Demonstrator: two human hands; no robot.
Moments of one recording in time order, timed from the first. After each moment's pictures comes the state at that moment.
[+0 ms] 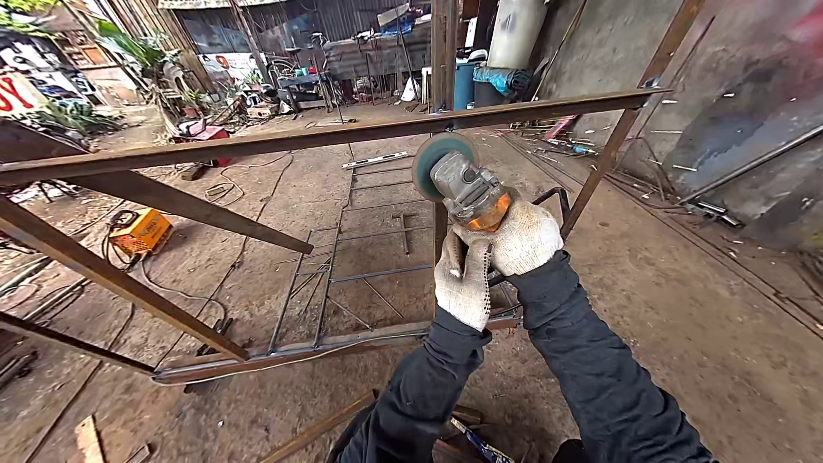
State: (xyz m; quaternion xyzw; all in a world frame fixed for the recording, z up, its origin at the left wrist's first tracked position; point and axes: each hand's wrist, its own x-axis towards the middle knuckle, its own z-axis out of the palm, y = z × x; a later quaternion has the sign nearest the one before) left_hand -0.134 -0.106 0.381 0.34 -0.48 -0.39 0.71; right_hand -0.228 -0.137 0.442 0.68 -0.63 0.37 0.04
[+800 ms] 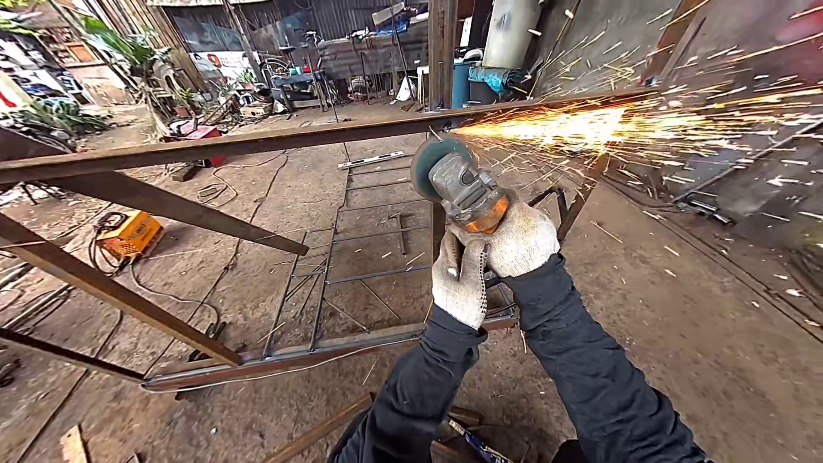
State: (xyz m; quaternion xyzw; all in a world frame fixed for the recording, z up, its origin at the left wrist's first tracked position) left_hand -0.130 -0.115 0.376 0.34 -0.49 -0.38 0.71; right_hand -0.226 -0.144 0.432 0.66 -0.64 0.38 0.07
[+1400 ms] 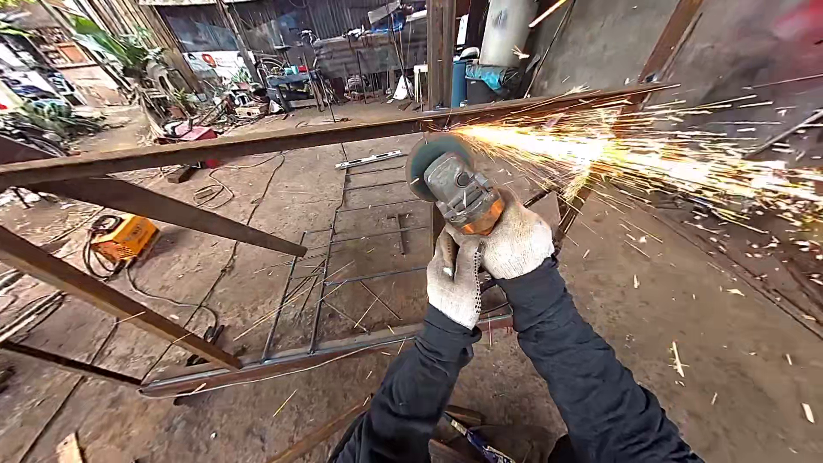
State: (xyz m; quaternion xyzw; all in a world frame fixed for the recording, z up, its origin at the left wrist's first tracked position) left_hand -0.120 -0.119 0.375 0.33 -0.51 -0.37 0.70; right_hand -0.217 -0.144 0.426 0.65 -0.63 0.41 0.07
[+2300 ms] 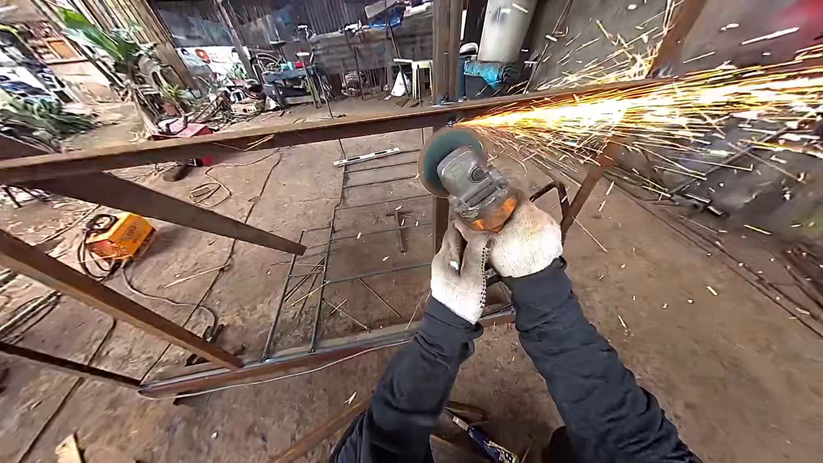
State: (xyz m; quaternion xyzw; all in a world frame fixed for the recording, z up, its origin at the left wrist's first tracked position) left_hand -0.114 -0.122 0.379 0.35 -0.55 -0.37 0.66; right_hand -0.217 -0.140 0.426 0.63 -0.66 0.40 0.06
